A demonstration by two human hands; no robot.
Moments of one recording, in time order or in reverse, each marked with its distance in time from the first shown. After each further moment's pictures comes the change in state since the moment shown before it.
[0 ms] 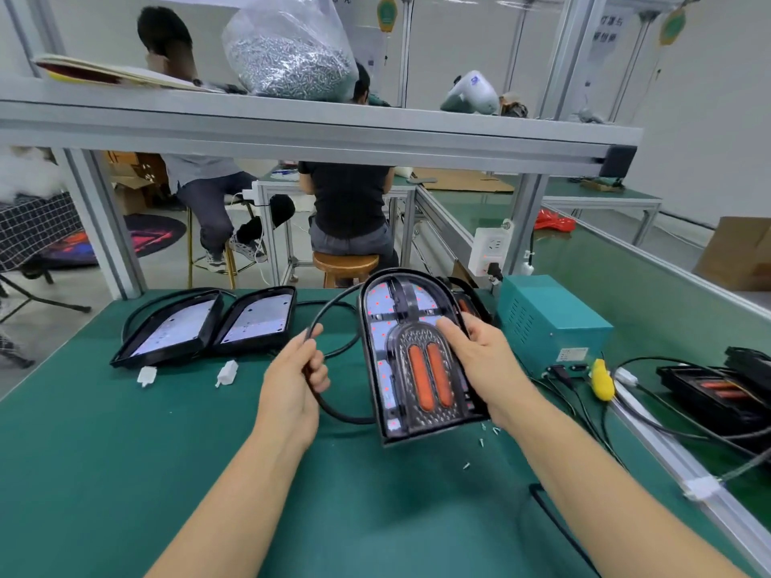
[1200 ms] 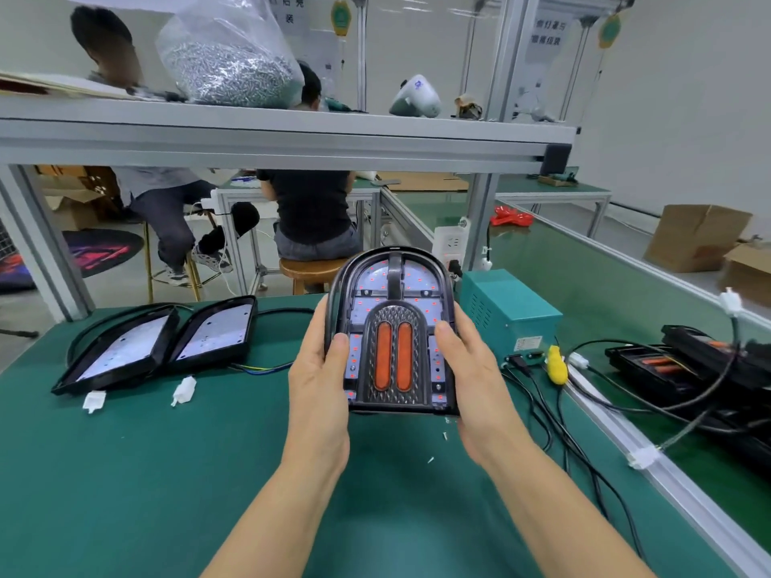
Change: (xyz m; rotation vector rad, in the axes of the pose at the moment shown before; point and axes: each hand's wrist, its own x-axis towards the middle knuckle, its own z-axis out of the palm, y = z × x) left_hand -0.064 -0.005 0.068 0.120 -0.255 0.292; right_hand -0.044 -0.007 -0.009 0.400 0.044 -0.055
